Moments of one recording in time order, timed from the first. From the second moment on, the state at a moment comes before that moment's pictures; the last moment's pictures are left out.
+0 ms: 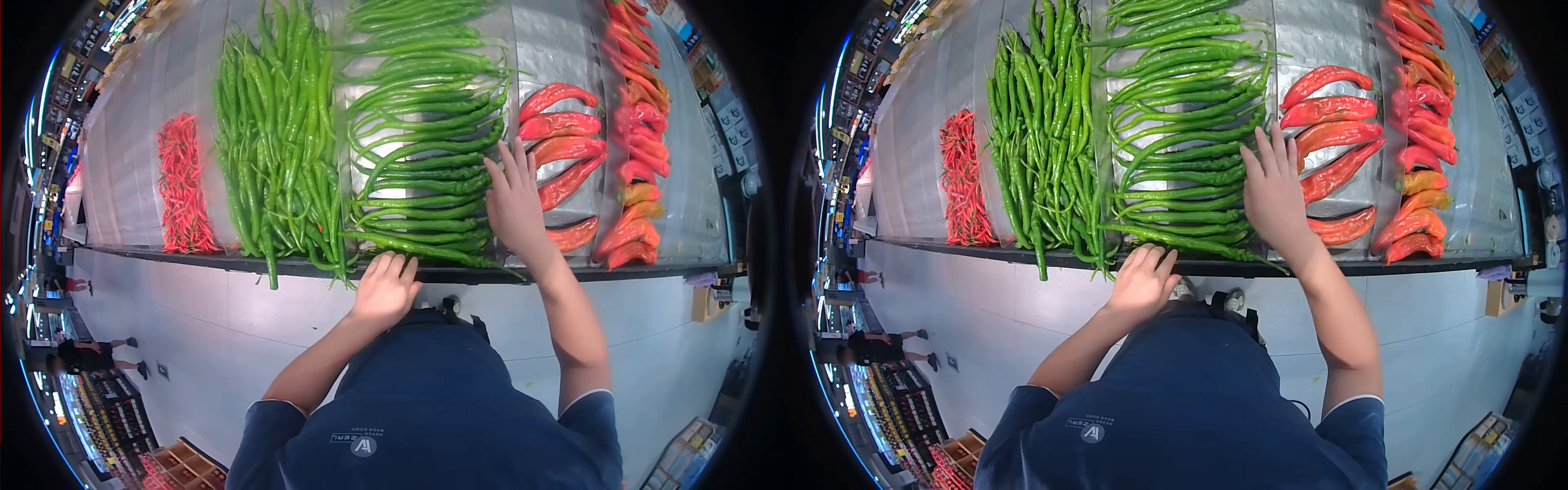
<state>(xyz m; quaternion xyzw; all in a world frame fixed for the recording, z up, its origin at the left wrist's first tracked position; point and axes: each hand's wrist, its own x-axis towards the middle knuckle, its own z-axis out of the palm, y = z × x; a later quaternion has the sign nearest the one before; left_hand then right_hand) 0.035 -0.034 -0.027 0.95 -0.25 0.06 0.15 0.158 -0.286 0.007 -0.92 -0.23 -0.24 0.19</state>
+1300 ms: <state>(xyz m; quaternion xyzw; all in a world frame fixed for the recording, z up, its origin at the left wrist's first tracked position) 0.080 0.040 0.015 0.78 -0.09 0.21 0.59 0.040 -0.227 -0.029 -0.92 -0.24 -0.23 0.19</state>
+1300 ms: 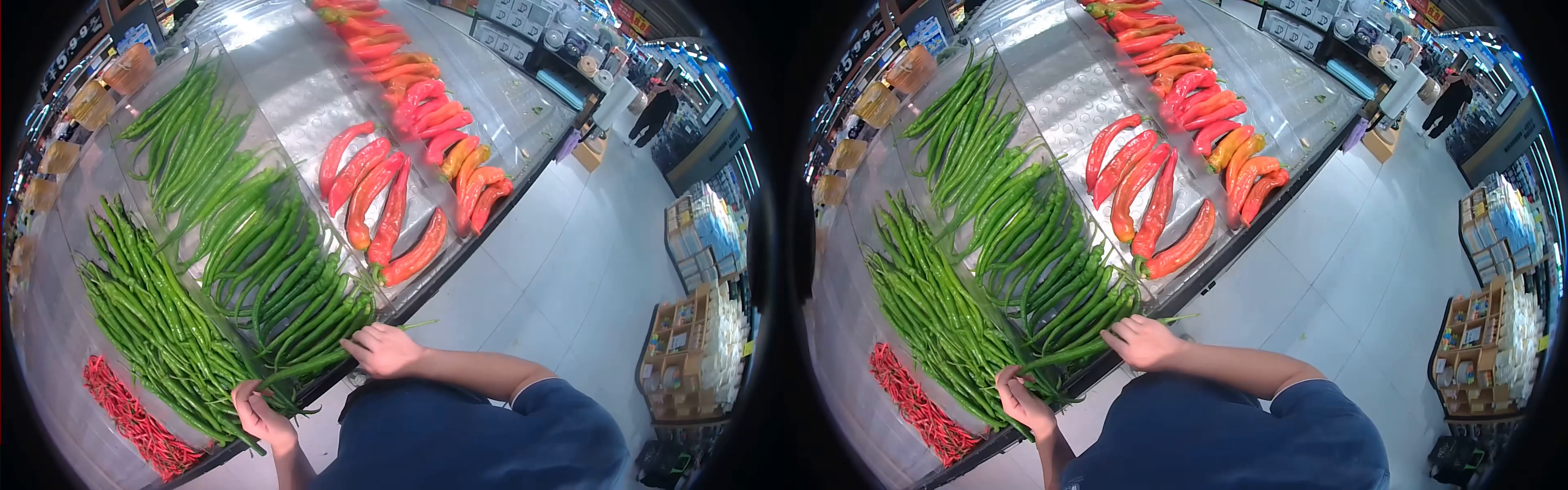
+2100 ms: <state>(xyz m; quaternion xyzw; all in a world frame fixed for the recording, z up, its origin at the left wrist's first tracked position) 0.099 0.127 -0.005 0.96 0.04 0.21 0.18 0.054 -0.205 -0.047 -0.94 -0.21 -0.19 0.21</state>
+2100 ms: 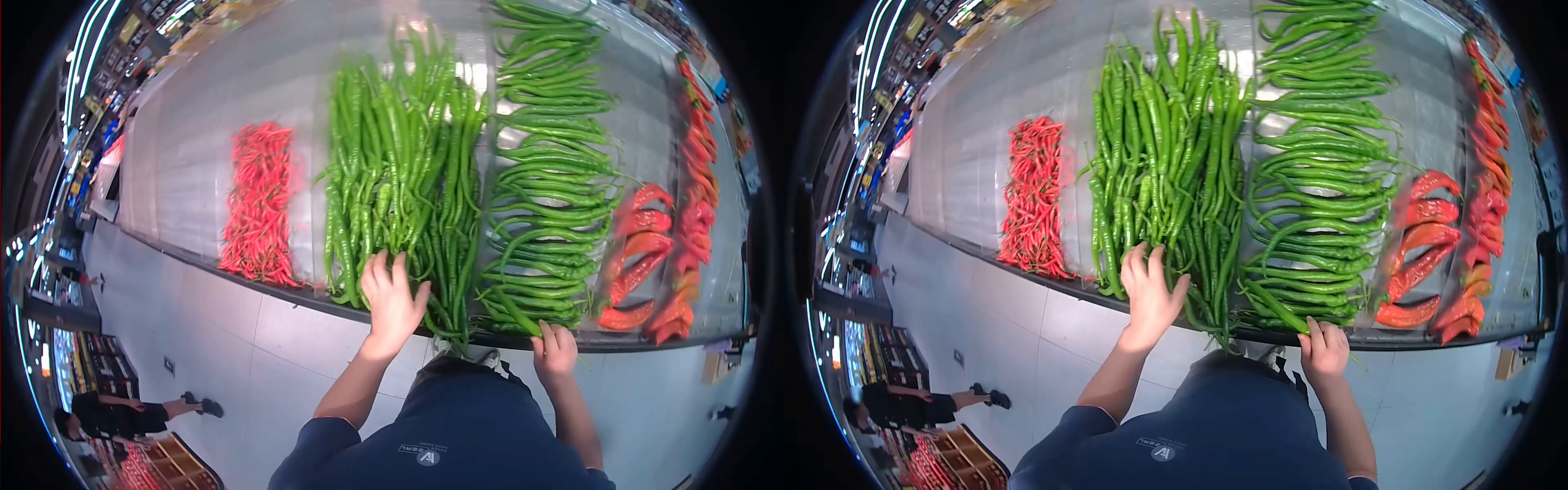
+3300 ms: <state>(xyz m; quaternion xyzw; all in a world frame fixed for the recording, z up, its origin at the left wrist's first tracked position) -0.046 0.110 -0.047 0.93 0.01 0.13 0.34 0.061 -0.198 -0.077 -0.93 -0.21 -0.26 0.13</state>
